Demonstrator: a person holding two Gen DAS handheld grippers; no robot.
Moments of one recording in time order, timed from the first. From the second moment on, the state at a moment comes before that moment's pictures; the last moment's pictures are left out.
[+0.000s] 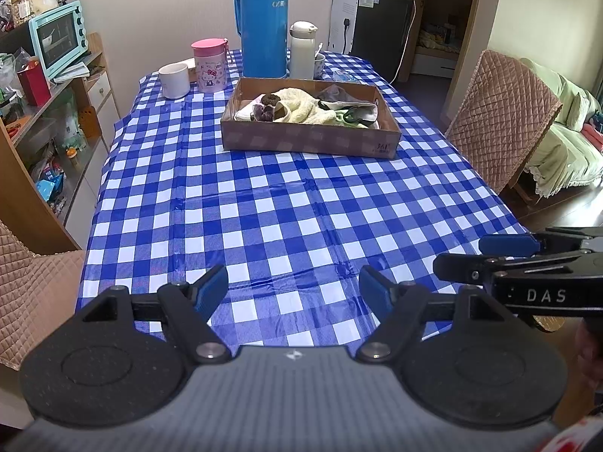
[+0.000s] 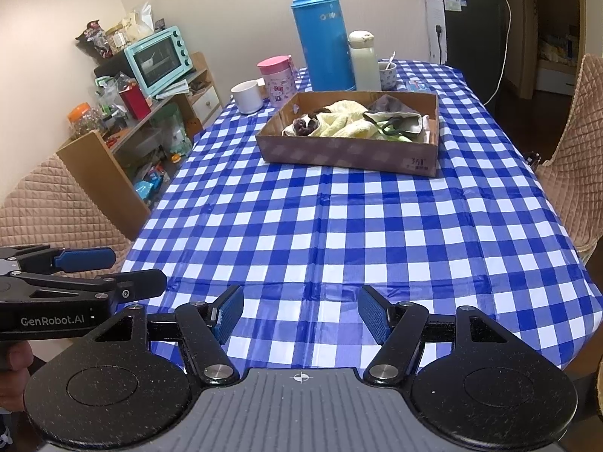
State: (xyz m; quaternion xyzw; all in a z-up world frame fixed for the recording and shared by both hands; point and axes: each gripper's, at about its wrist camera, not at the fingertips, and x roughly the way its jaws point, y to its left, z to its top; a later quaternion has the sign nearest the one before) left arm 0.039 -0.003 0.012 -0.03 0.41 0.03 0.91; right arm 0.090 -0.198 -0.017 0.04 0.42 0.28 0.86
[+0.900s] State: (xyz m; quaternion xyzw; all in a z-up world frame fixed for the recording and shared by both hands) left arm 0.041 -0.003 0.012 -0.03 0.41 0.03 0.91; right arm 0.092 -0.198 -0.018 0.04 0.42 0.28 0.86
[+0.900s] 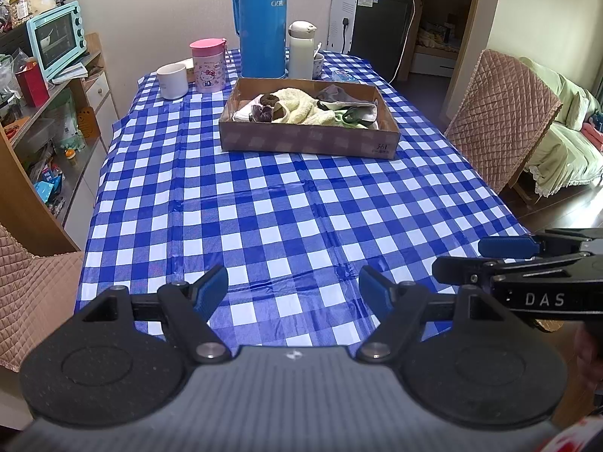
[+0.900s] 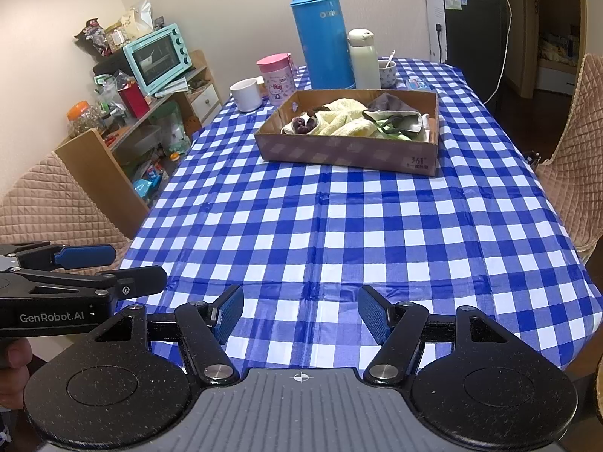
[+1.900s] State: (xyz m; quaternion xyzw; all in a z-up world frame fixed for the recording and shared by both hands) left arm 0.042 -0.003 0.012 -0.03 0.41 0.03 0.91; right arm 0.095 -0.199 -0.020 0.04 0.42 0.27 0.86
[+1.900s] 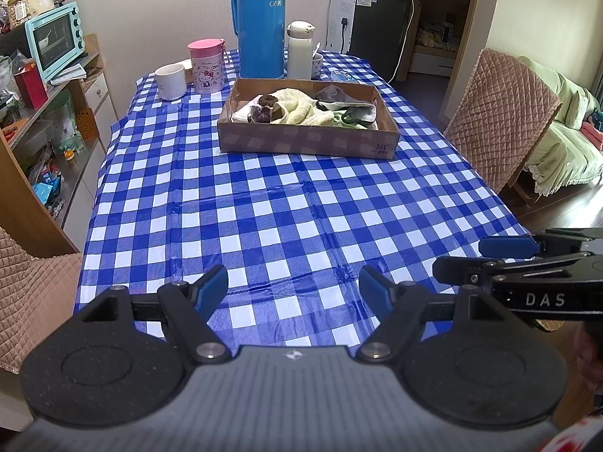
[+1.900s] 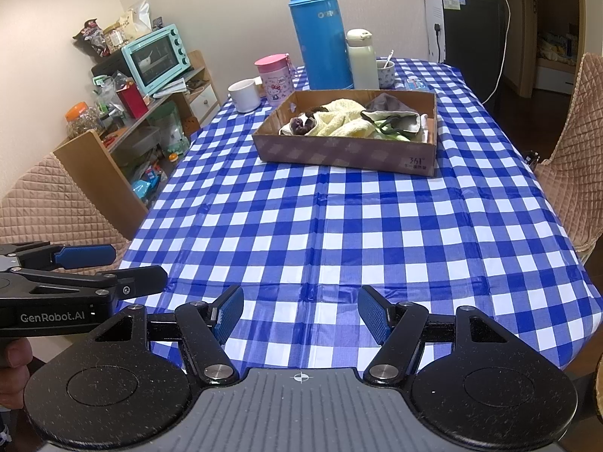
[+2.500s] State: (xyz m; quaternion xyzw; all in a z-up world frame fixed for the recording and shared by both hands) left arm 0.042 -0.002 0.012 -0.03 0.41 0.03 0.91; right arm 0.097 -0.199 -0.020 0.04 0.42 0.27 0.86
